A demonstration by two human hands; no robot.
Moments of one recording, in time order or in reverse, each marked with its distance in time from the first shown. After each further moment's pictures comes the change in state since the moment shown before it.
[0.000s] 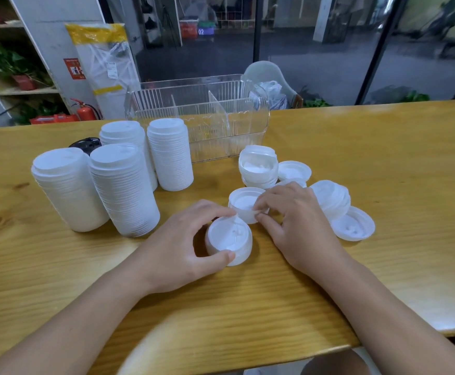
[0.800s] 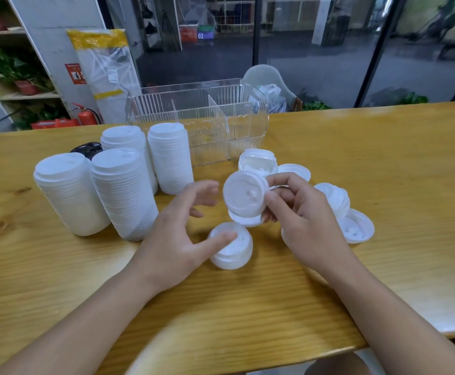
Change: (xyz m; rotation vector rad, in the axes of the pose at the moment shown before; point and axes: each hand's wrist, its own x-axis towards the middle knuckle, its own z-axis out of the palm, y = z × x) left_hand 0.005 0.003 0.004 -0.162 0.283 -0.003; right_hand 0.003 -0.024 -0.023 0.771 0.023 0.265
